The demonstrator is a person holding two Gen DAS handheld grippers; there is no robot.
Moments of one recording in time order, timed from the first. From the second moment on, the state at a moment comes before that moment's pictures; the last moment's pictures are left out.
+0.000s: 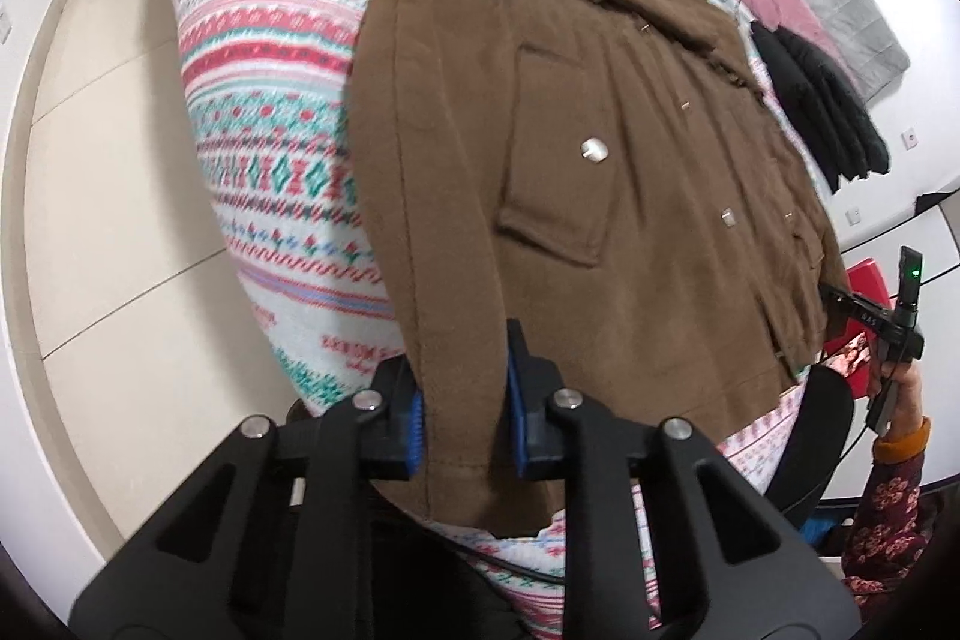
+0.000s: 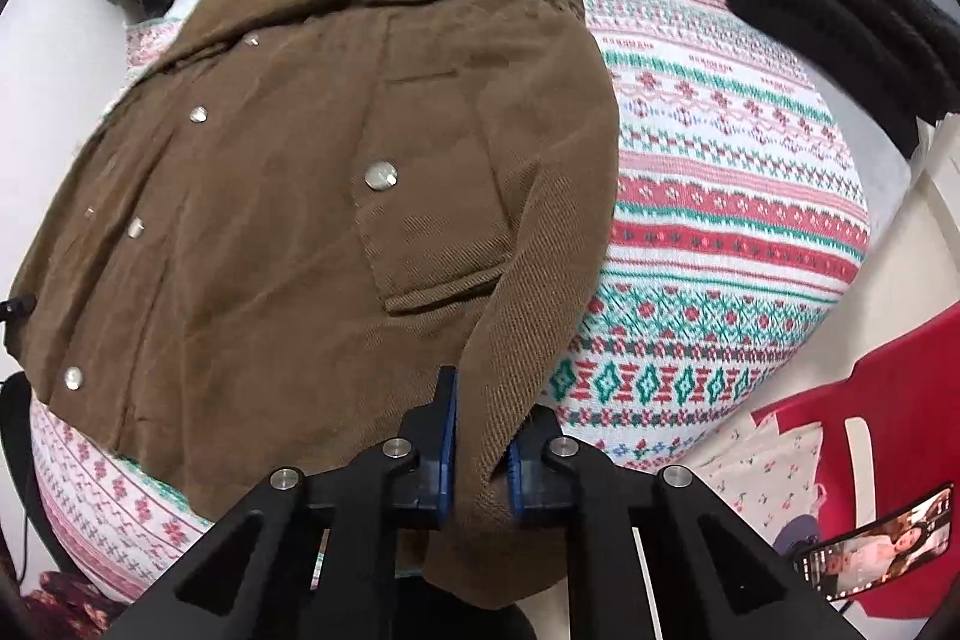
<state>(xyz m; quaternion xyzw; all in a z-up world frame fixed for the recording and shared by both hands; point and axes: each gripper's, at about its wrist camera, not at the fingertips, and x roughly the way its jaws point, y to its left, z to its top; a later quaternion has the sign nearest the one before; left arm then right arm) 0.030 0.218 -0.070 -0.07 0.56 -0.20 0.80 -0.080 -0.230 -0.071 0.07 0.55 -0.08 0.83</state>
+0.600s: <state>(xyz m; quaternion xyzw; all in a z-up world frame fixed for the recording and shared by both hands) 0.093 0.188 0.057 -0.12 0.40 -0.25 0.88 -0.022 -0.231 0.042 0.11 0.38 -0.05 0.92</state>
